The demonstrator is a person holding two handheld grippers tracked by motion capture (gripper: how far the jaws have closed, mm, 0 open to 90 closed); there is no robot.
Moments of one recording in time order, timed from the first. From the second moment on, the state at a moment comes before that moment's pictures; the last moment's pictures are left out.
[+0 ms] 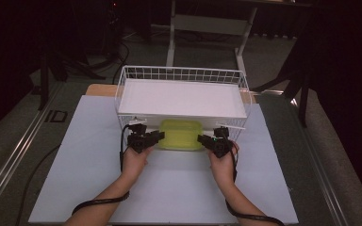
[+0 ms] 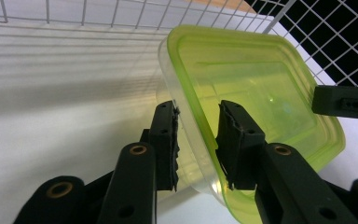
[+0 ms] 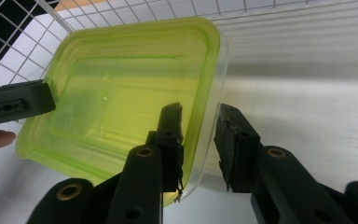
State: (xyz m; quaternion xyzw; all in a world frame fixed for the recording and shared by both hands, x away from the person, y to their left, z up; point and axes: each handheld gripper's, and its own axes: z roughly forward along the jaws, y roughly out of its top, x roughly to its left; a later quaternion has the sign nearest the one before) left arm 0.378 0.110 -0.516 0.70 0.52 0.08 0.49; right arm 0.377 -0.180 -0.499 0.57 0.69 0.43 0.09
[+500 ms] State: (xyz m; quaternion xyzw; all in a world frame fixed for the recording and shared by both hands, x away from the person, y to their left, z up) left arm 0.382 0.113 -0.517 0.69 0.51 0.07 0.50; right arm 0.379 -0.172 -0.498 0.54 0.71 0.43 0.14
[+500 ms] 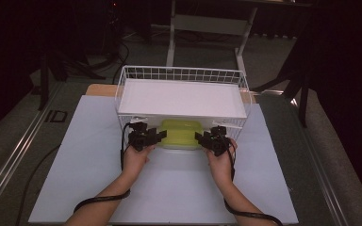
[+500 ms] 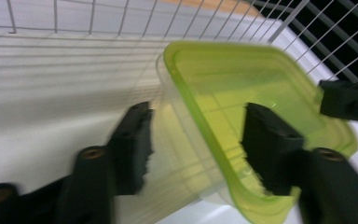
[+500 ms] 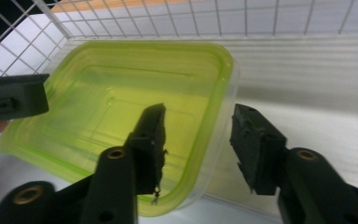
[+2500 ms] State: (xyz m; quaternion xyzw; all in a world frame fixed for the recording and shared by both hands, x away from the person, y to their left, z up) left arm 0.263 0.152 -0.522 0.75 0.40 0.08 0.52; right arm 0.345 -0.120 -0.517 0.47 0.78 0.40 0.12
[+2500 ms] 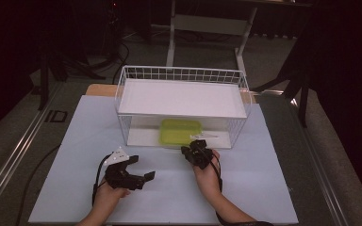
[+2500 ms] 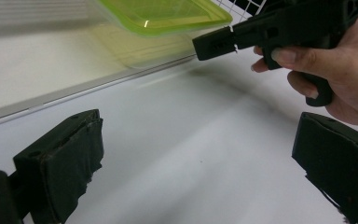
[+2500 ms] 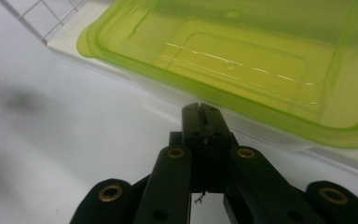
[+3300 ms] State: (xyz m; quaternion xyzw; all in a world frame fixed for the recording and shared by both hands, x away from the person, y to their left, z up) left arm 0.264 0.153 -0.525 0.75 0.40 0.08 0.52; right arm 0.382 -0.108 -0.522 0.49 0.75 0.41 0.13
